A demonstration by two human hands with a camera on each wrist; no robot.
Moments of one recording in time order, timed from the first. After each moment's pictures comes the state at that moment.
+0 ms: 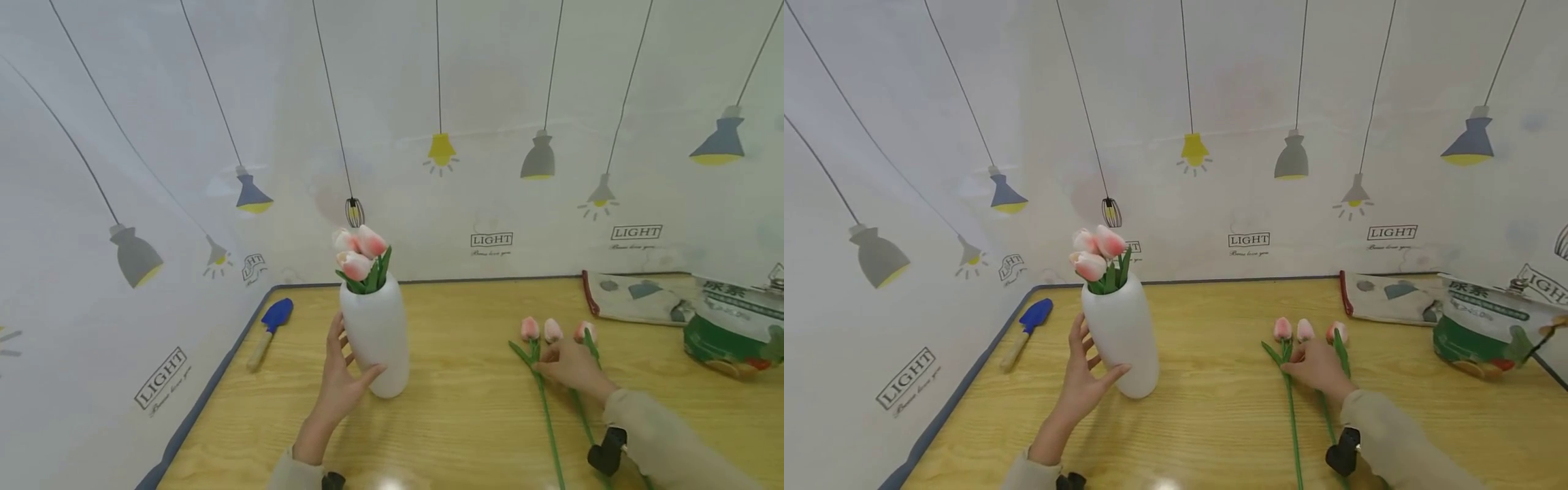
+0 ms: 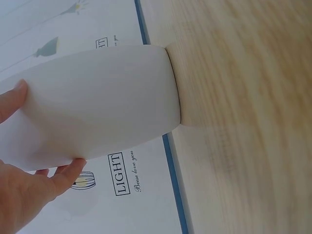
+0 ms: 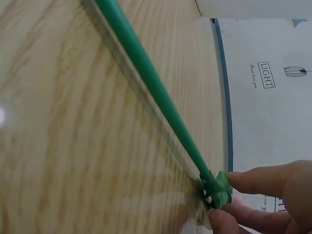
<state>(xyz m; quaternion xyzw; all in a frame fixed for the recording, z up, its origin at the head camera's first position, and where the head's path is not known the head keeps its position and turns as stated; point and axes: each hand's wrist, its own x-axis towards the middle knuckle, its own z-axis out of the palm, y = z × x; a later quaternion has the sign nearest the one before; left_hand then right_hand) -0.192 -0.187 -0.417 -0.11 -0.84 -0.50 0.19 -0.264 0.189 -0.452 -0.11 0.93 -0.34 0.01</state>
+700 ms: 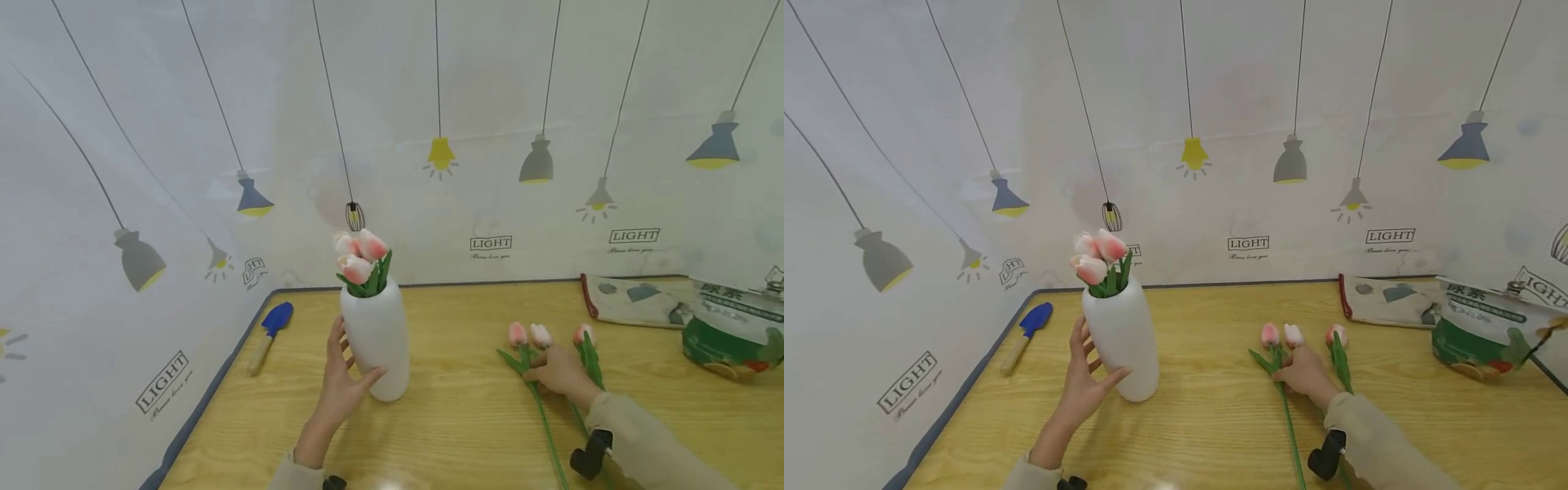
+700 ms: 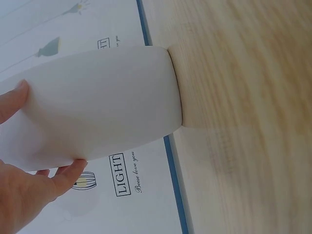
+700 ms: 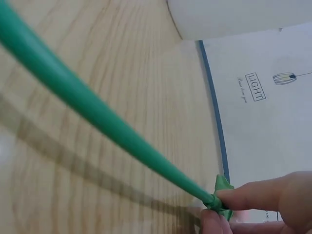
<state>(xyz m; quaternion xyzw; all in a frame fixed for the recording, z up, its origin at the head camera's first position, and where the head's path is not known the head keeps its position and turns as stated) -0.192 -0.188 -0.418 -0.11 -0.84 -0.50 0.19 -0.255 0.168 -0.448 -0.05 0.93 -0.36 0.06</state>
